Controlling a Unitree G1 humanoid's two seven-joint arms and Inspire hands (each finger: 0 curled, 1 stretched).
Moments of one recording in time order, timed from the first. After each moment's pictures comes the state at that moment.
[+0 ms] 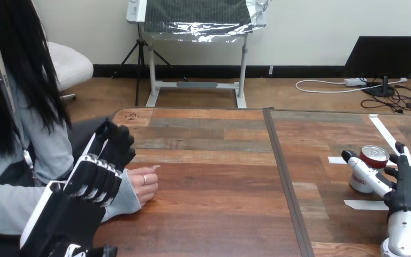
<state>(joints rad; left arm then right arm) 0.17 0.12 0.29 0.31 -0.67 -0.69 -1.15 -0.50 -0.36 -0.17 1.30 -0.16 -0.42 -0.35</state>
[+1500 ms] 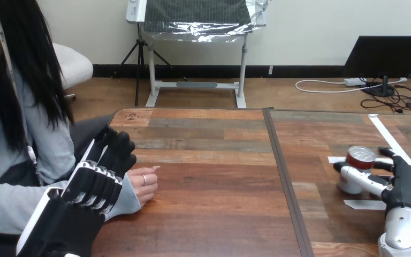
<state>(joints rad) 0.21 0.13 0.29 0.26 -0.70 -0.65 -1.18 -0.54 -0.36 -0.15 1.32 -0.16 -0.35 -0.36</state>
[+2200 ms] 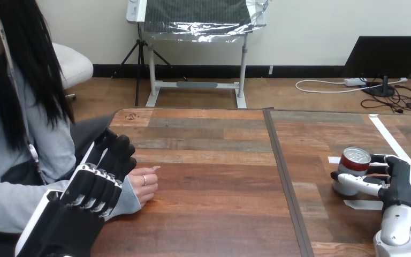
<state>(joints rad) 0.23 0.13 0.29 0.24 -0.70 -0.62 -1.18 -0.55 -0.35 -0.13 1.32 -0.17 -0.31 -0.40</state>
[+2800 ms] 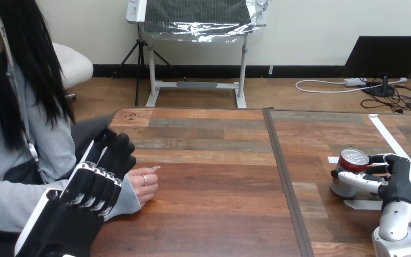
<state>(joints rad) 0.23 0.13 0.29 0.23 -0.70 -0.62 -1.17 -0.58 -0.35 -0.12 1.33 -0.19 -0.28 -0.43</state>
